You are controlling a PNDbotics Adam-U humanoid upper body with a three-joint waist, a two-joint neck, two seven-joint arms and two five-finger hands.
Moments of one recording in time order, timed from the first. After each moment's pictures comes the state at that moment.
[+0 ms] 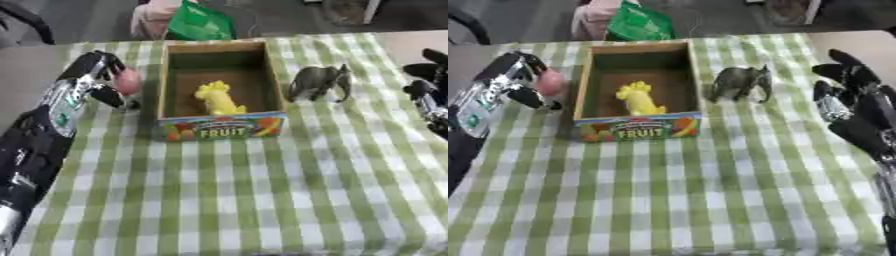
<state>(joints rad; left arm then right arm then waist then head) -0.84 0.43 -0.02 -0.81 -0.86 0.03 -0.11 -0.33 -0.35 -0.02 -1.67 0.02 -0.13 0.20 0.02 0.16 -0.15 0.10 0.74</state>
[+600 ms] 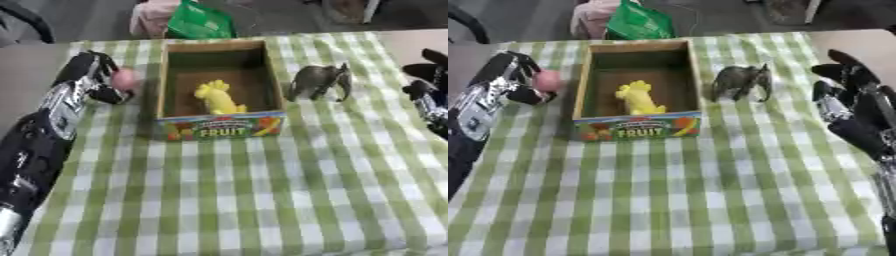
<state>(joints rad) -0.83 0.43 0.00 -0.81 -0.86 0.11 0.02 -0.33 -0.35 -0.02 -1.67 0.02 -0.13 0.20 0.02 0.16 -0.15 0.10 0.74</state>
